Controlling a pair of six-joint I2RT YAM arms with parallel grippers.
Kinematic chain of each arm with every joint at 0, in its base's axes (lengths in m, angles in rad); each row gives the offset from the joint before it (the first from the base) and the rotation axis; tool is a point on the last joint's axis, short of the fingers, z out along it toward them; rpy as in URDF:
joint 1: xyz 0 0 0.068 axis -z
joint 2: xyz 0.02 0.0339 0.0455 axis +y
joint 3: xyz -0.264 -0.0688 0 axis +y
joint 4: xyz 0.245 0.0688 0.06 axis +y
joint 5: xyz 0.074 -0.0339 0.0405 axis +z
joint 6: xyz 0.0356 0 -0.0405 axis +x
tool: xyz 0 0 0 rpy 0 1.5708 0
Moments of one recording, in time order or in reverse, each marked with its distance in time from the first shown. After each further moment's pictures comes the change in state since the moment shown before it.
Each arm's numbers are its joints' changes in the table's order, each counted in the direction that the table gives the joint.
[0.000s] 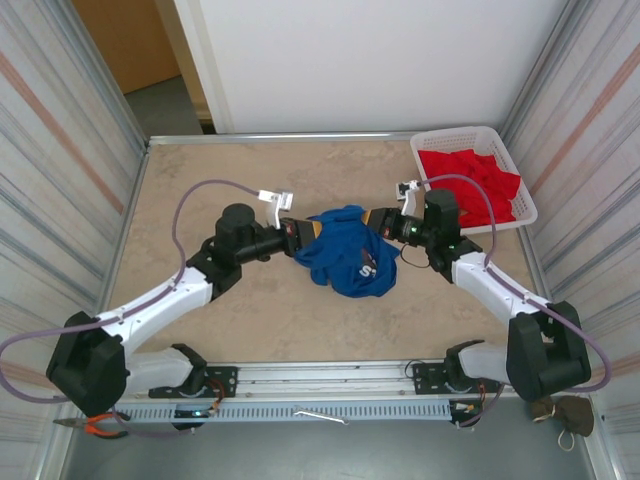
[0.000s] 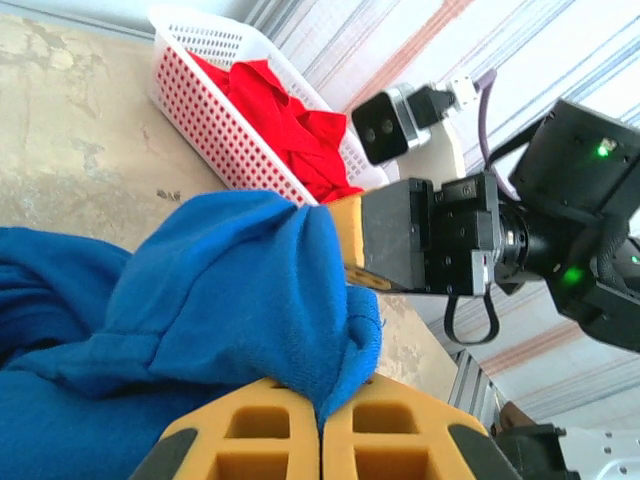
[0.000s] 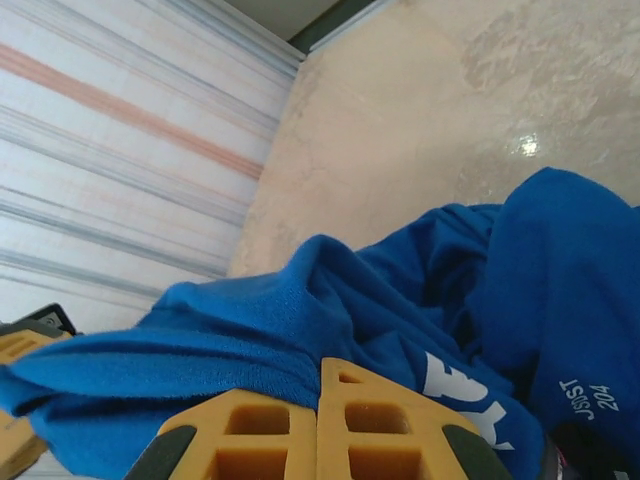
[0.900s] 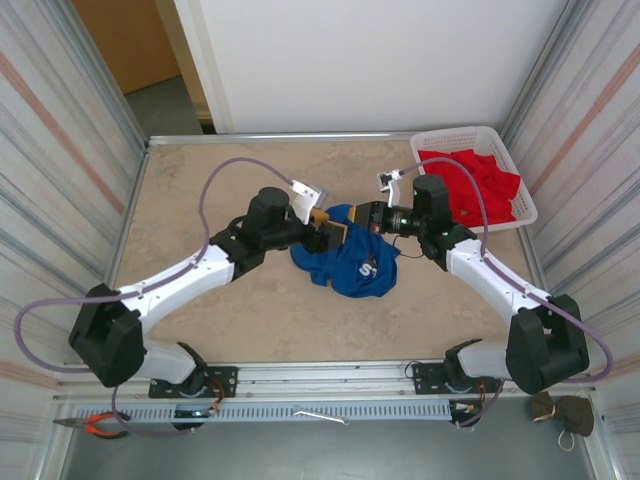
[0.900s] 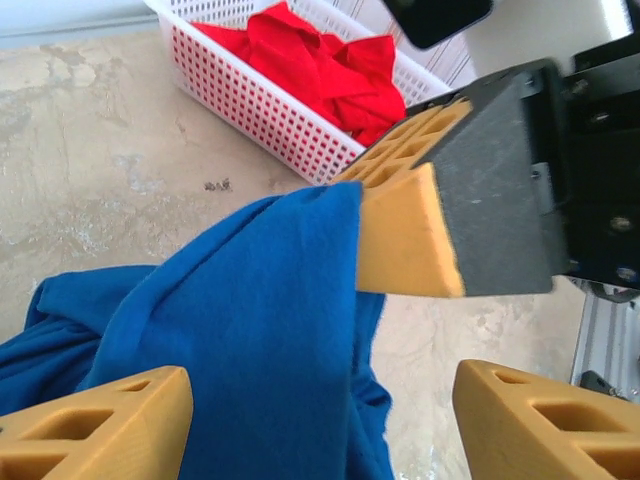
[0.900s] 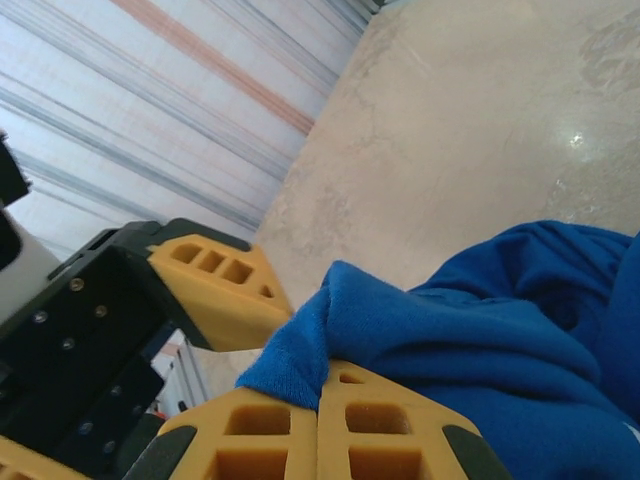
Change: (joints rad) left arm 0.094 0.201 -0.278 0.286 0.137 0.358; right arm -0.081 0.042 -0.159 0.132 0.080 -0.137
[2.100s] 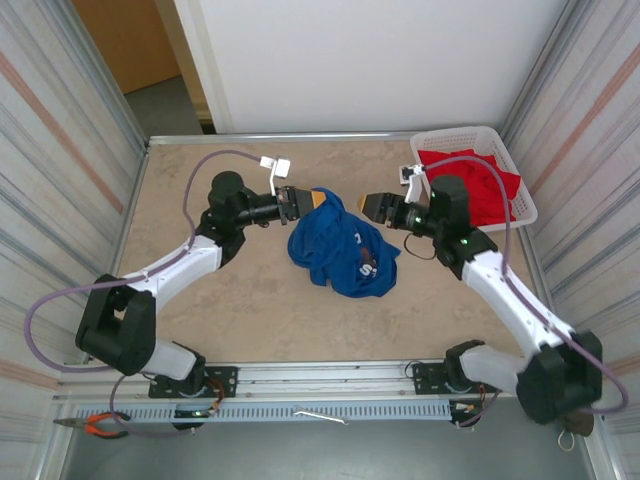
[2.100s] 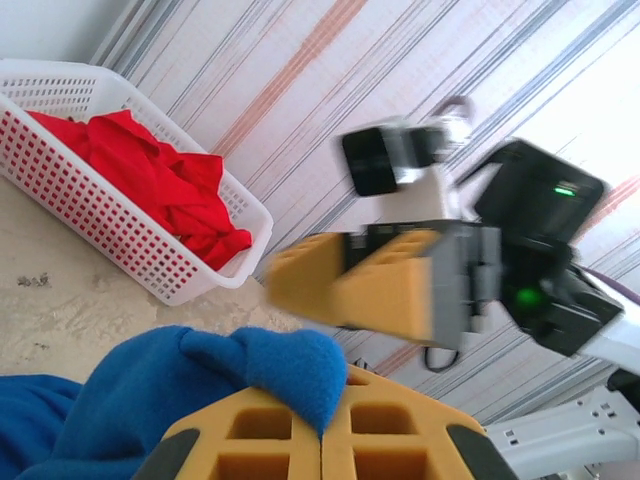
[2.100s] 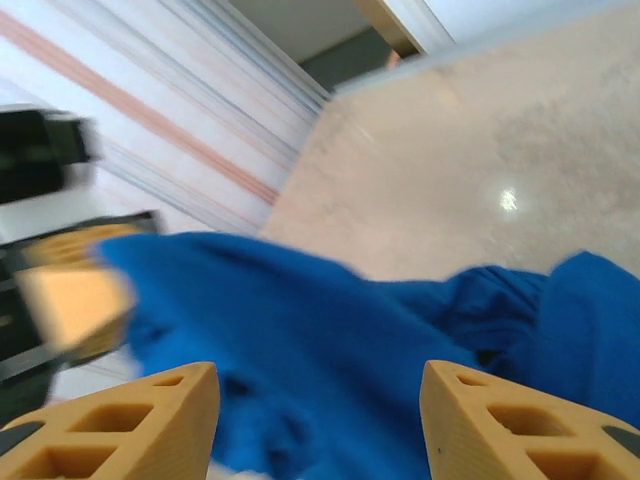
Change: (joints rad) left arm -0.267 0.047 0.087 -0.590 -0.558 -0.512; right arm 0.004 -0.209 -0.018 0.121 -0.184 0.043
